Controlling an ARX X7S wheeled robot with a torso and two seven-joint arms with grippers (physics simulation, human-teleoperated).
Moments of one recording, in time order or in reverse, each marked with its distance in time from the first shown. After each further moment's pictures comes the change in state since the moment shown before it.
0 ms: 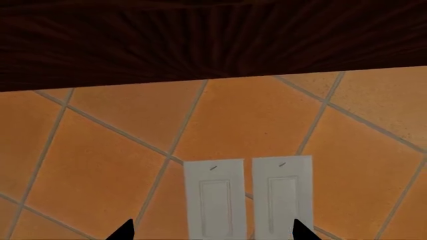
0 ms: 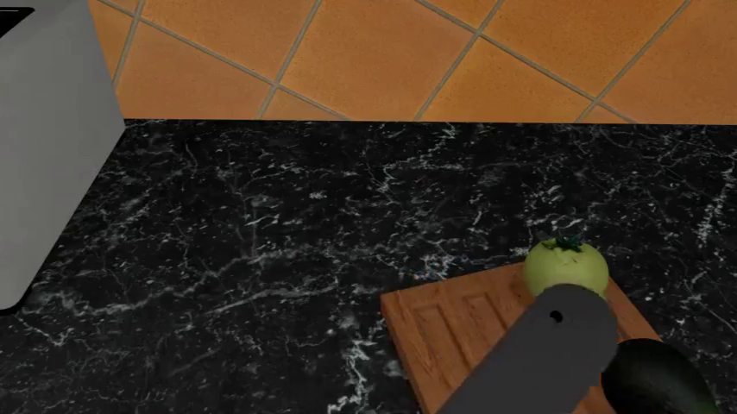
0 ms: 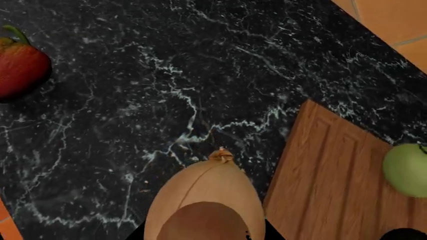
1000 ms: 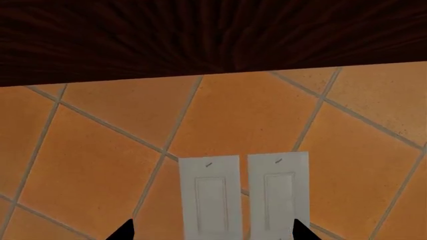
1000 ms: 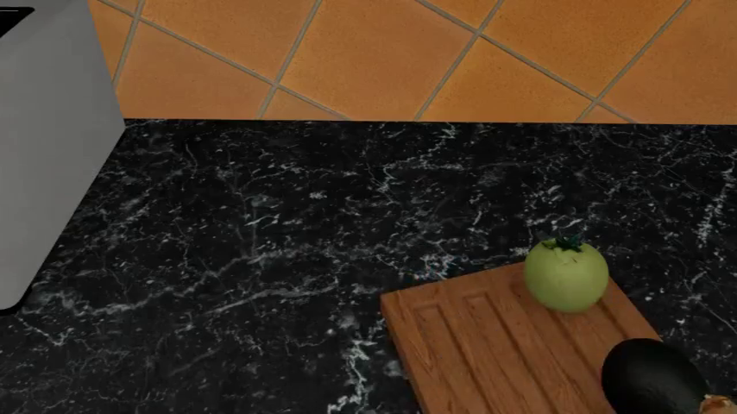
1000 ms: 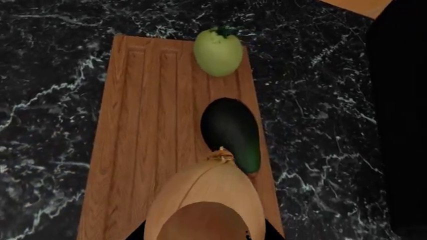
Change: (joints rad) left arm 0.006 0.006 0.010 -0.012 -0.008 0.015 -0.004; right arm -0.053 0.476 0.006 0.258 -0.120 0.274 0.012
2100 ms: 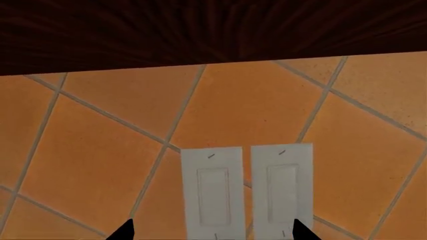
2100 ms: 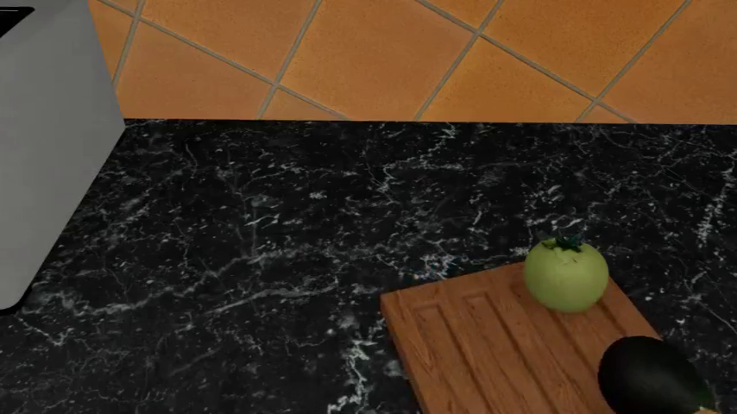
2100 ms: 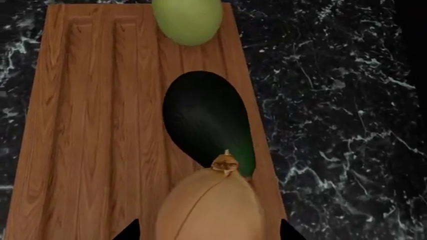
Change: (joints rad) left arm 0.022 -0.007 0.005 -0.004 -0.009 0.013 -0.008; right arm -0.200 0.000 -0.175 0.017 -0.478 -0.219 -0.344
